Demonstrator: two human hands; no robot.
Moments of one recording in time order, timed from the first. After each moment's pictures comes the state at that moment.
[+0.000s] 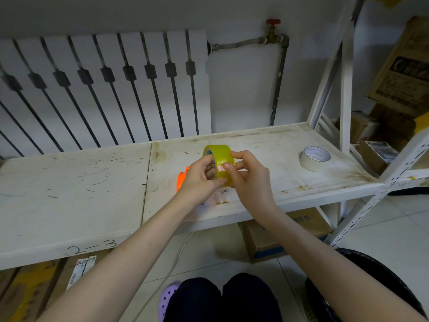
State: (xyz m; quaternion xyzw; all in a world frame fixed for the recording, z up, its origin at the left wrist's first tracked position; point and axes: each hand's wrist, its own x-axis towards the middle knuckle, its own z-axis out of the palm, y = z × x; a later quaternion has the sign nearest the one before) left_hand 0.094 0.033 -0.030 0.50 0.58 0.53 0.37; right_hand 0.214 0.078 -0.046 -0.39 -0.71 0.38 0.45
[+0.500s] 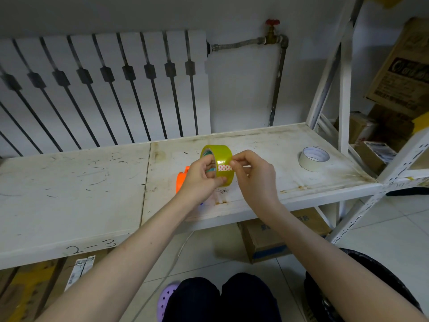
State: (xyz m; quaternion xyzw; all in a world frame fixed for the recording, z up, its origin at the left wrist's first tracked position) left_hand 0.098 0.034 -0.026 0.48 0.59 0.54 0.38; right_hand 0.220 0.081 -0.040 -0.44 -0.73 0.27 0.45
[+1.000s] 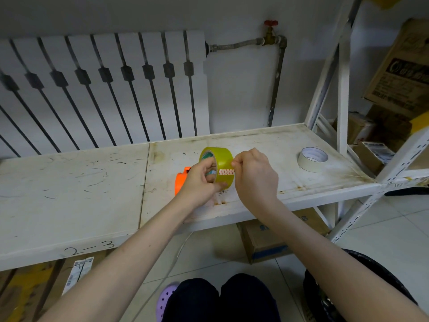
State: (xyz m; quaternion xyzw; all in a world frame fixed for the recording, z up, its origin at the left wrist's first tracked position) left_hand 0.099 0.031 -0.028 0.50 0.59 0.51 0.38; right_hand 0.218 0.082 -0.033 -0.49 -0.80 0.06 0.34
